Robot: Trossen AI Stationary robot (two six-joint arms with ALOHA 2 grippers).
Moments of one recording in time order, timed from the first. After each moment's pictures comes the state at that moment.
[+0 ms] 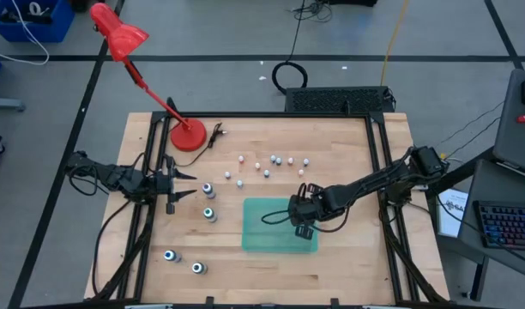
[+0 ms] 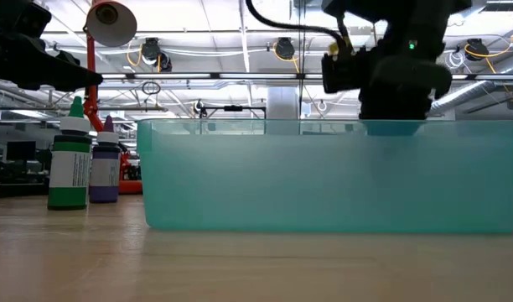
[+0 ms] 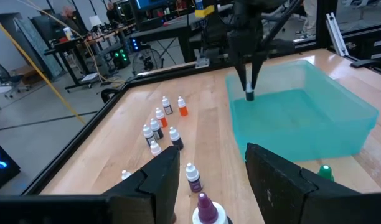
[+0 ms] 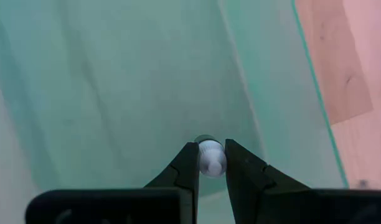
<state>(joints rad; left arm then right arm) -0.37 0.01 0.14 -0.29 -0.45 0.15 0.28 1.70 1.04 -0.62 0.18 0.58</state>
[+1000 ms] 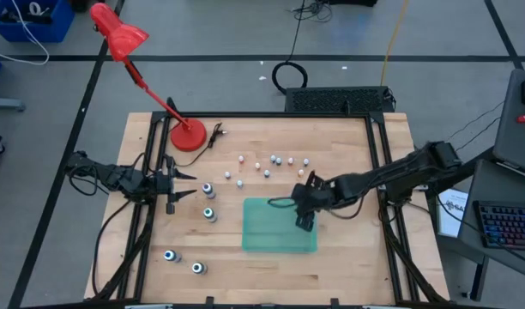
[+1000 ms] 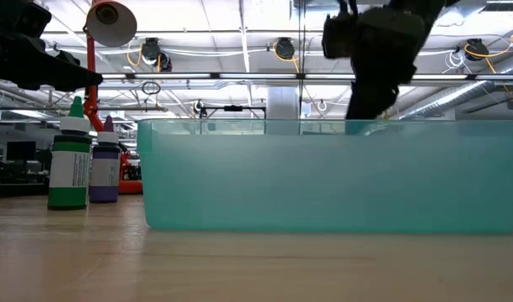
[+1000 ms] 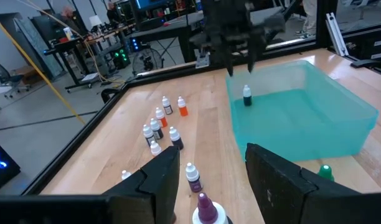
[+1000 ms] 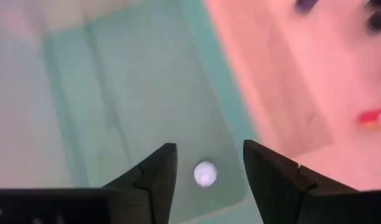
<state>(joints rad) -0.37 0.01 0.14 -0.29 -0.45 0.15 0.22 1.50 0.99 -0.55 0.18 0.56</state>
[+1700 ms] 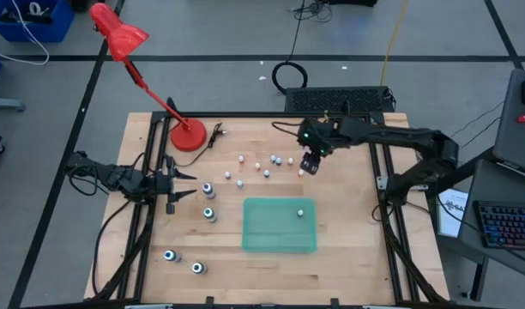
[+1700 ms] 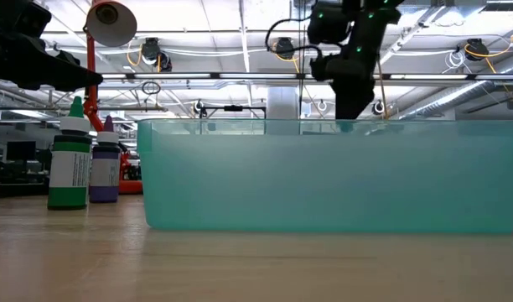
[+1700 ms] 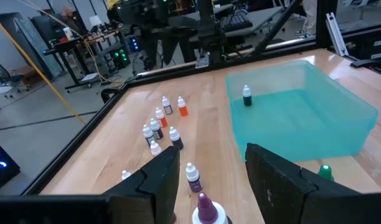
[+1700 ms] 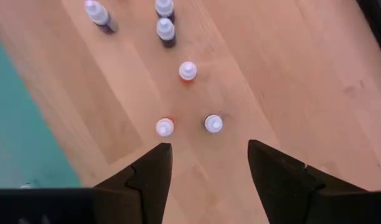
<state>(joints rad) -0.37 0.01 0.14 -0.29 -0.45 0.15 -0.34 1.53 1.23 -0.94 0.06 0.16</state>
